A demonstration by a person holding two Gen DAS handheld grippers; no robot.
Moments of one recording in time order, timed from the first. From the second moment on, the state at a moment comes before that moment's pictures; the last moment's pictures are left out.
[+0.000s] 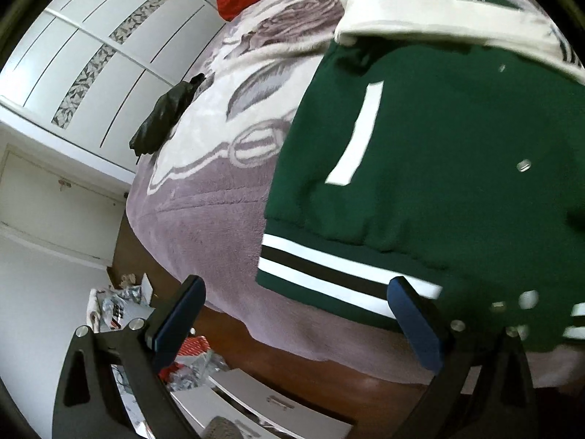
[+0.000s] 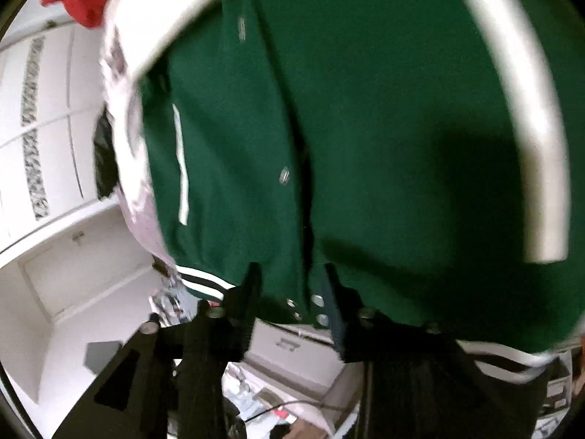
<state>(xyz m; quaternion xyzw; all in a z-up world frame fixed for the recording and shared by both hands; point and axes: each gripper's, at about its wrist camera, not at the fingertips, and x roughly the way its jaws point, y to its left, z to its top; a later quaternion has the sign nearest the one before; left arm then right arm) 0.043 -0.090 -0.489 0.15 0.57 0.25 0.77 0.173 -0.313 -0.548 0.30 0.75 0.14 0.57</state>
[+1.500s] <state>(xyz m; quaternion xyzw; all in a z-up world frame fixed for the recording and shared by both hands) 0.113 -0.422 -0.561 0.30 0.61 0.24 0.69 0.444 -0.561 -0.678 0.43 0.69 0.33 0.48</state>
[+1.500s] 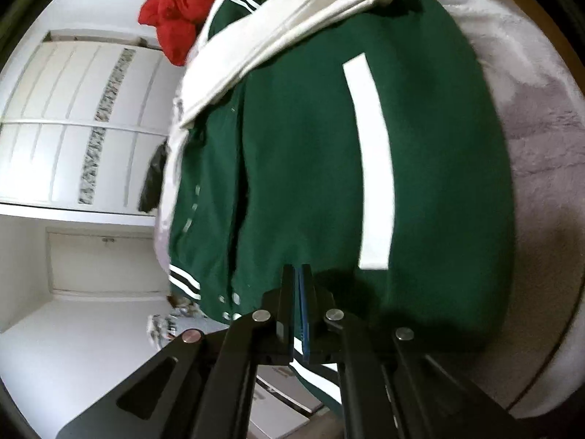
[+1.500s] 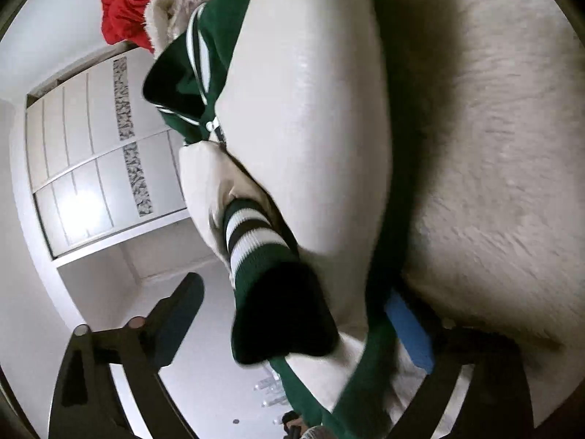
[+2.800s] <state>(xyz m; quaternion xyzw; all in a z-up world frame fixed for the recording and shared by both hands) 0.086 -0.463 -0.590 0.30 0.62 0.22 0.69 0.444 -0.554 -0.665 0.37 0.72 0.36 0.47</state>
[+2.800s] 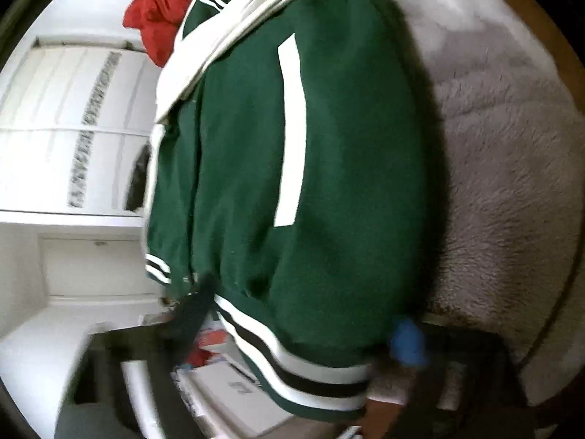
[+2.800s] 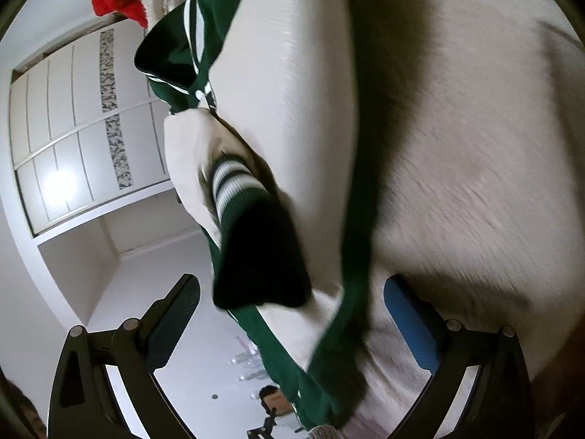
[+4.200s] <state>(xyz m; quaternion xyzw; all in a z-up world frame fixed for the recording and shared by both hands) 0.091 0.054 -0.538 -0.26 0.60 0.11 0.75 0.479 -0.037 -0.517 0.02 0.73 0.11 0.68</state>
